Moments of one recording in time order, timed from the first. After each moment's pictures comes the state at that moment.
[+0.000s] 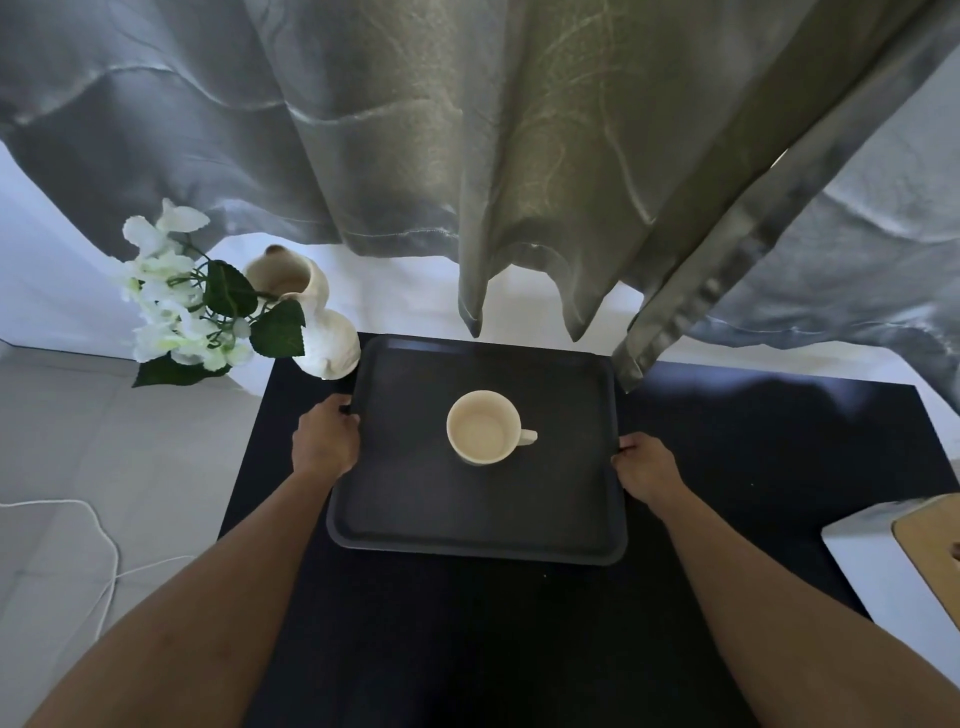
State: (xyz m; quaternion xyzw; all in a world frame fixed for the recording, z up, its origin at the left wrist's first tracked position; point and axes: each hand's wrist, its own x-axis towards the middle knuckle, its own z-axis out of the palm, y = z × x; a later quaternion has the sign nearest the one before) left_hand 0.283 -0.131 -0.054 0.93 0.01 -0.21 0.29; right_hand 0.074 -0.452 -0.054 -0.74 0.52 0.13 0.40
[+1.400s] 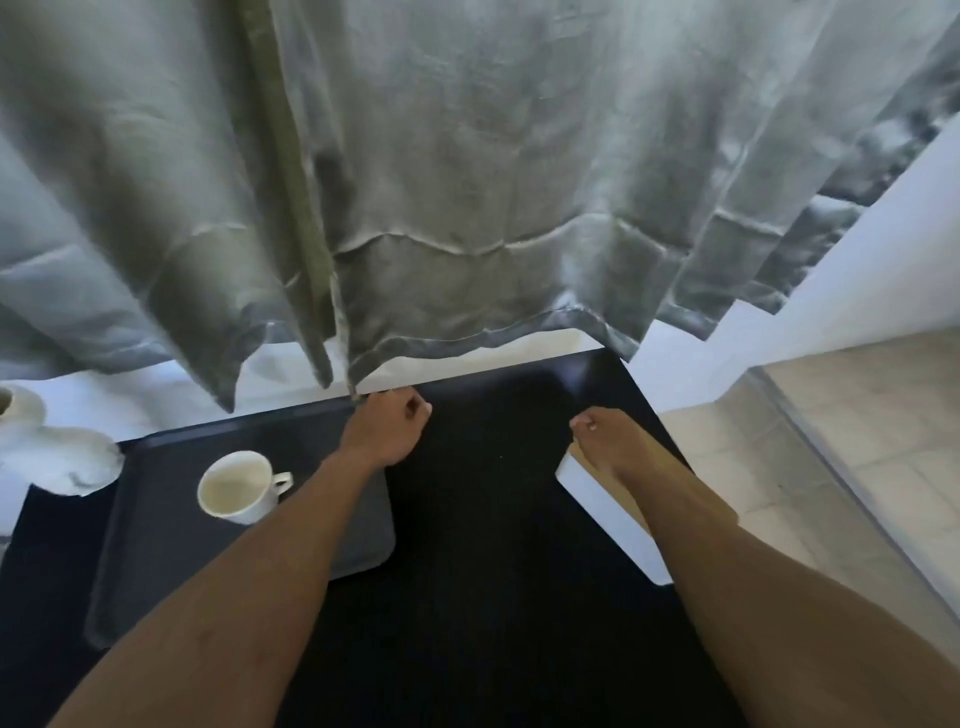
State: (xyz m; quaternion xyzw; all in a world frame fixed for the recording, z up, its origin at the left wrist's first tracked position) left_hand 0.083 -0.415 0.072 0.85 -0.40 -0.19 0.27; right_hand -0.149 -0.586 0.093 -0.79 0.53 -0.01 0.32
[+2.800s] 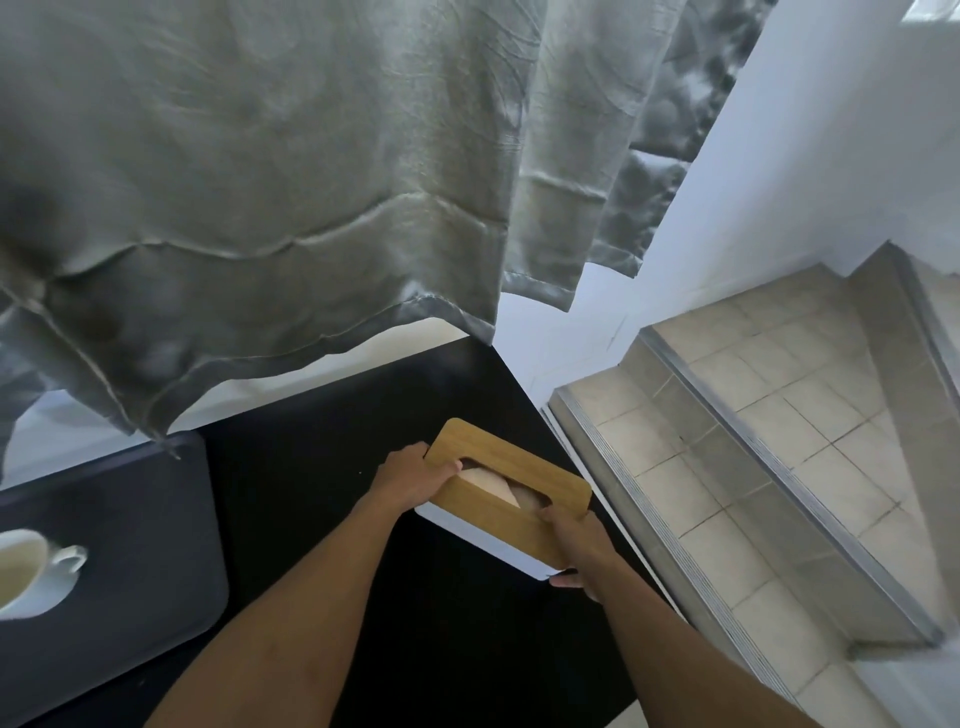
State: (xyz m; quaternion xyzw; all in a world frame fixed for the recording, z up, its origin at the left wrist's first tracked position) left_hand -0.094 -0.572 0.006 0.82 -0.37 -0.43 0.13; right_hand -0.331 -0.614 0.006 -0.40 0.70 -0.04 0.59
